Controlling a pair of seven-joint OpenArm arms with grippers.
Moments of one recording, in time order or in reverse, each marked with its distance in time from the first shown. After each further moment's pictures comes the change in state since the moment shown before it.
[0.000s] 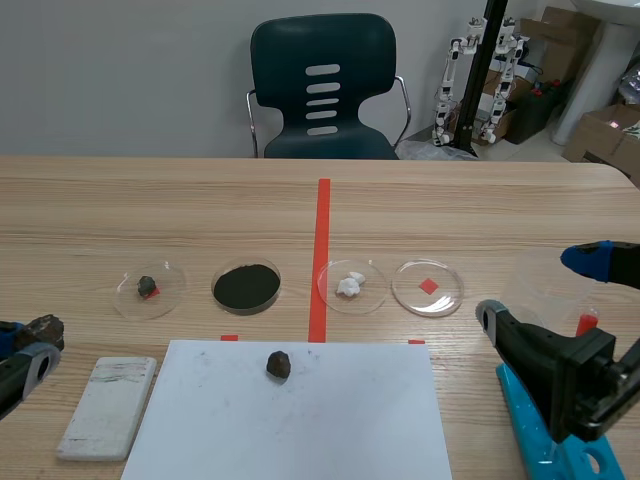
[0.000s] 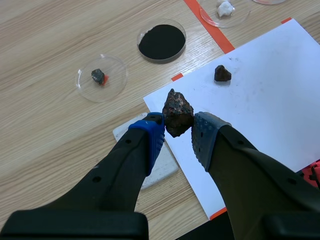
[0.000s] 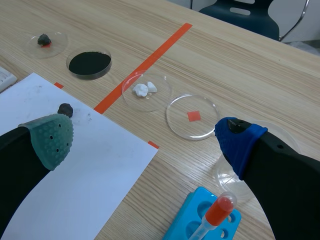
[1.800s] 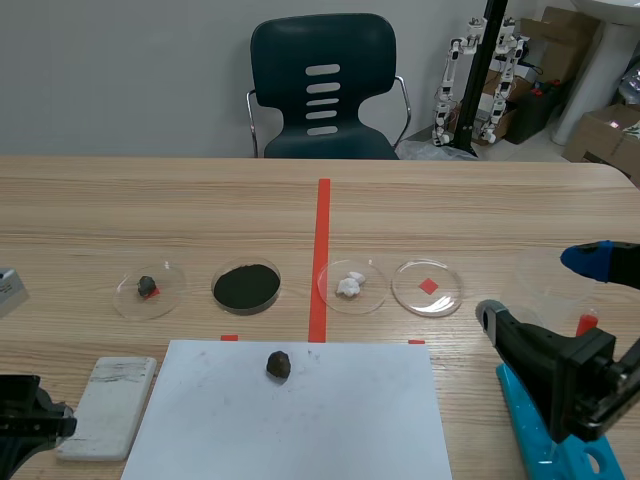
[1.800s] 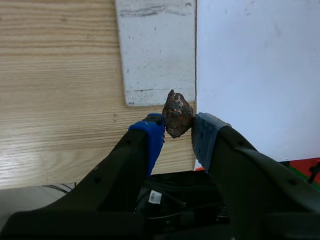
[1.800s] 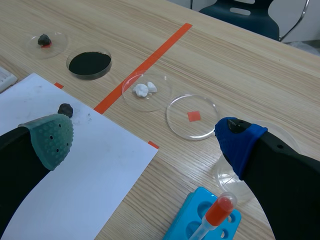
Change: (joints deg) left arm -32.3 4.5 9.8 -17.9 -18.8 14.6 49.4; right arm 0.0 0.0 0.0 0.0 0.0 0.0 0.0
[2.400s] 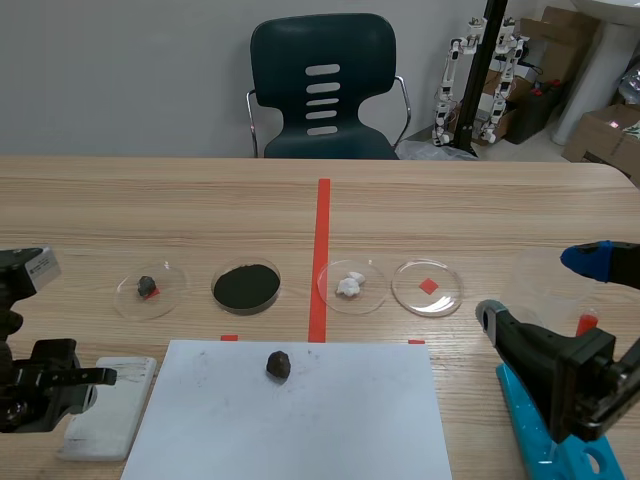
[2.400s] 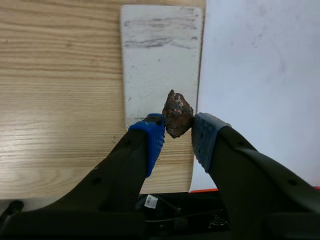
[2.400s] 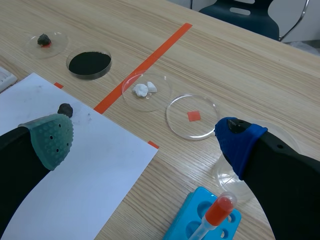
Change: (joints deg) left arm -11.5 9.4 0.7 -3.9 10.5 0.1 10.7; right arm 0.0 0.0 0.0 0.0 0.0 0.0 0.0
